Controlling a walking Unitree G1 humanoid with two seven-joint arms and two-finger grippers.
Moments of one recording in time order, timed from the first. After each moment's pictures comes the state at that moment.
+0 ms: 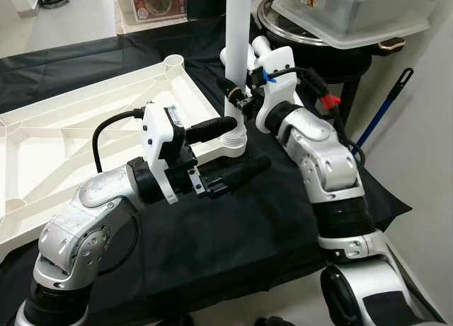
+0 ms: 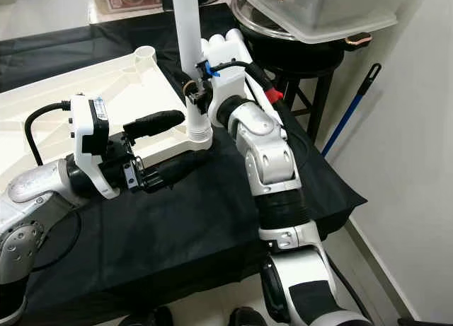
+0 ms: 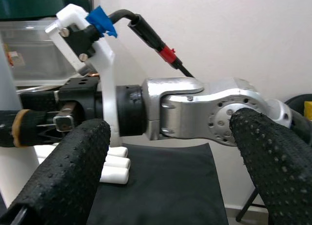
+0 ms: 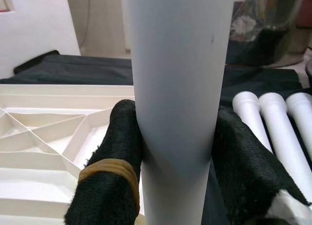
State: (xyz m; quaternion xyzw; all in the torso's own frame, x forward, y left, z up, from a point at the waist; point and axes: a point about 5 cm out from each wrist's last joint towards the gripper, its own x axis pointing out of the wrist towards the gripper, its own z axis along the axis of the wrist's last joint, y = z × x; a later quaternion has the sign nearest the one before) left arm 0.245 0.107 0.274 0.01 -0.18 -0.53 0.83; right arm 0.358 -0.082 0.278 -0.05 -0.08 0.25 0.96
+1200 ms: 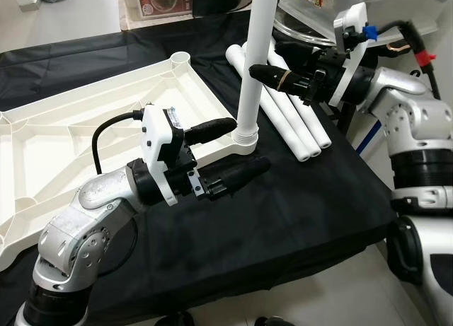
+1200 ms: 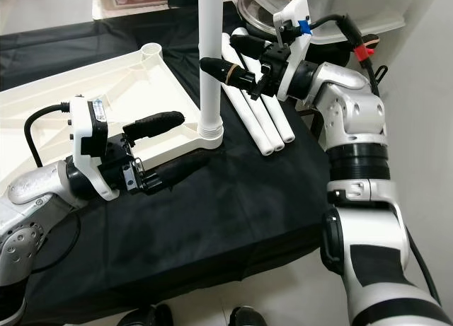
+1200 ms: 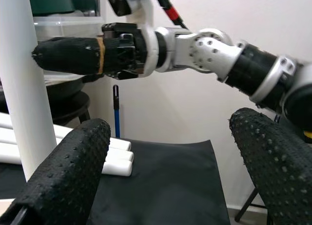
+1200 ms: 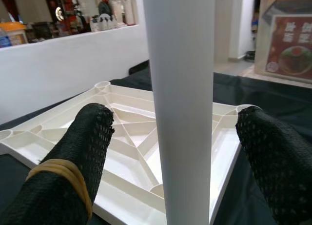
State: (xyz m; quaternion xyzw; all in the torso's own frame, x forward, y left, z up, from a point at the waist) left arm 0.243 0.108 0.272 0.01 -0.17 -0.53 0.83; right arm 0.374 -0.170 0.328 -0.03 -0.09 0.49 0.86
